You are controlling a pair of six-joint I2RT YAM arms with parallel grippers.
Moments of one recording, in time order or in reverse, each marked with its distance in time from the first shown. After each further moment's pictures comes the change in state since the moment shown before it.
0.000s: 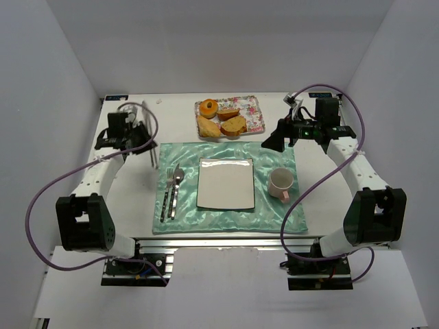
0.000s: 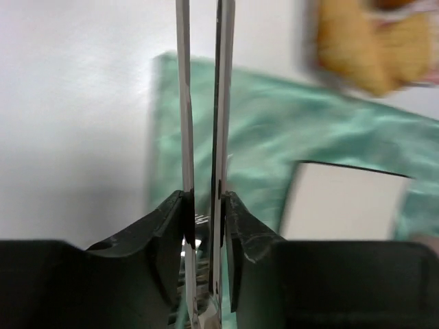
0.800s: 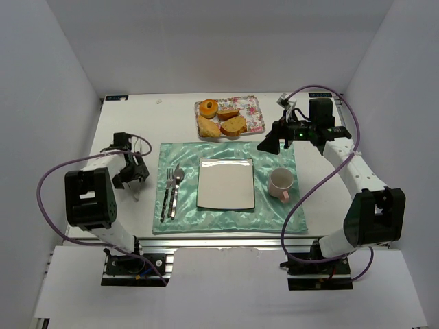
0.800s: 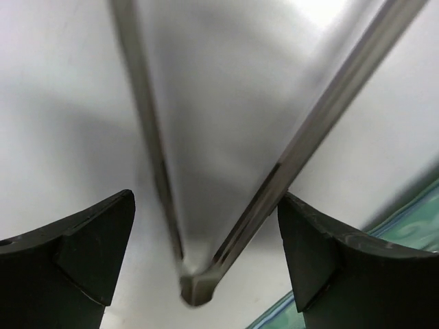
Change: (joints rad) left arm 0.042 0.193 -0.090 -0.146 -0.396 0.006; right arm 0.048 -0.006 -0.006 0.003 0.010 -0.005
